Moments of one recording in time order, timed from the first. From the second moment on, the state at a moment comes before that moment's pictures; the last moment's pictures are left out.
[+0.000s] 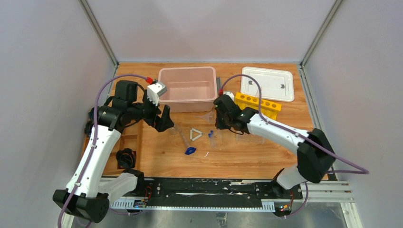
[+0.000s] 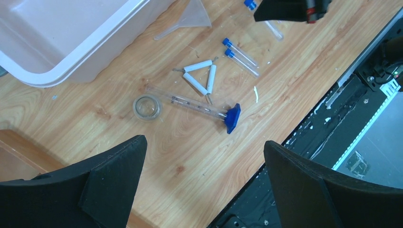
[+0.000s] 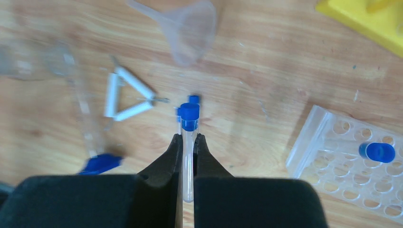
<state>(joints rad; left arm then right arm) -0.23 1.02 1.20 -0.95 0.55 0.23 0.80 1.53 1.06 -0.46 0.21 0.58</state>
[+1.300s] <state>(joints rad) -0.23 1.00 1.10 -0.70 0.89 -0.02 1.15 1.41 1.29 -0.01 0.38 0.65</state>
